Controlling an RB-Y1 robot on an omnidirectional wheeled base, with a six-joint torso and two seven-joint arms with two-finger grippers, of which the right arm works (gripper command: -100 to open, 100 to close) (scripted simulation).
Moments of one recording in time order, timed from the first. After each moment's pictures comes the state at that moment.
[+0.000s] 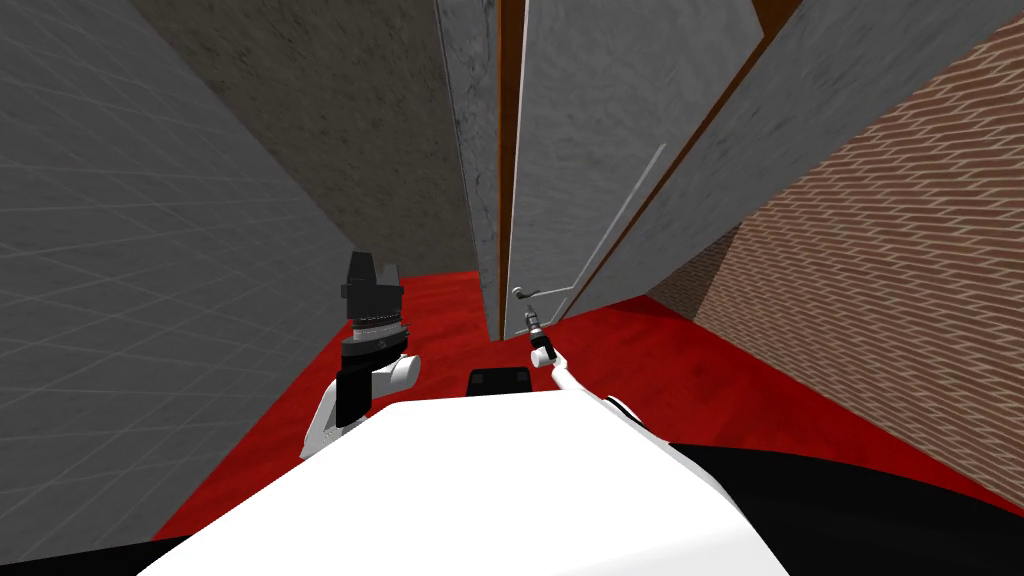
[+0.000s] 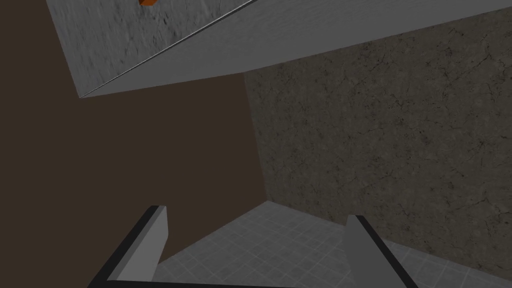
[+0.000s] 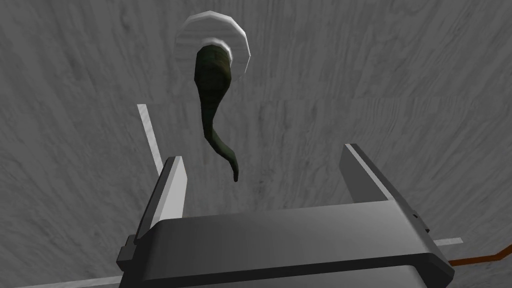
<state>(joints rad) -0.05 -0.23 0.44 -1.08 -0.52 -0.60 0.28</state>
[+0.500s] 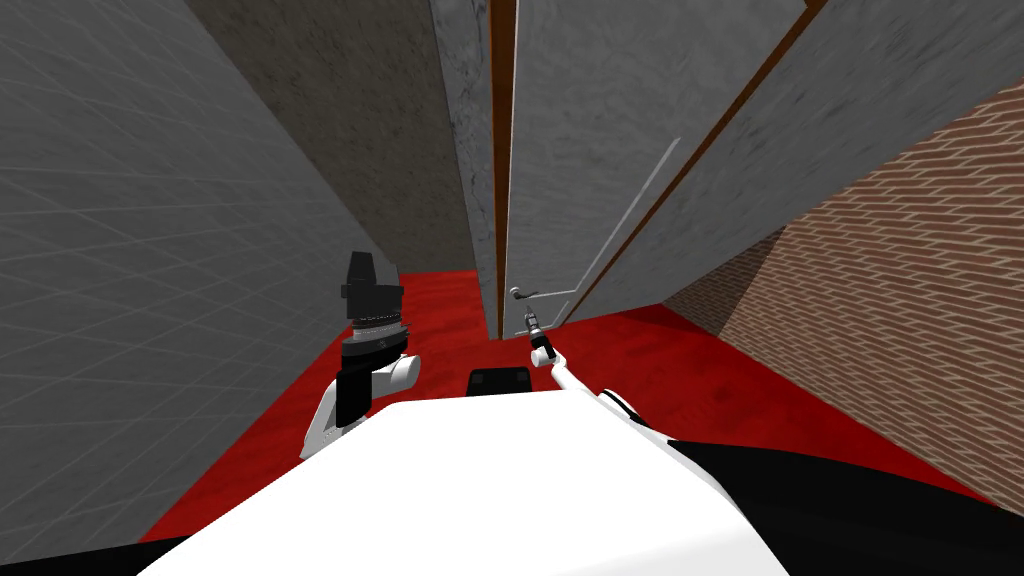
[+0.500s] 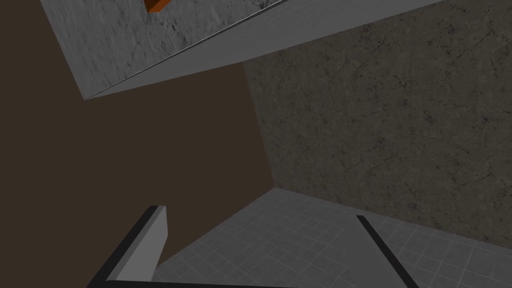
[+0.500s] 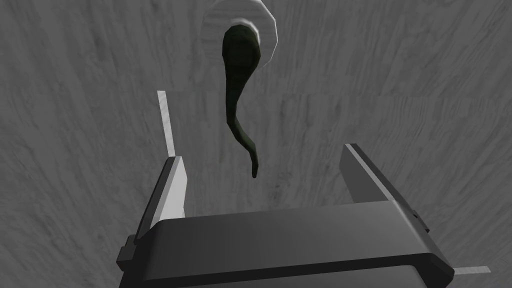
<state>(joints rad) -0.10 -0.24 0.47 -0.99 -0.56 -0.61 0.30</state>
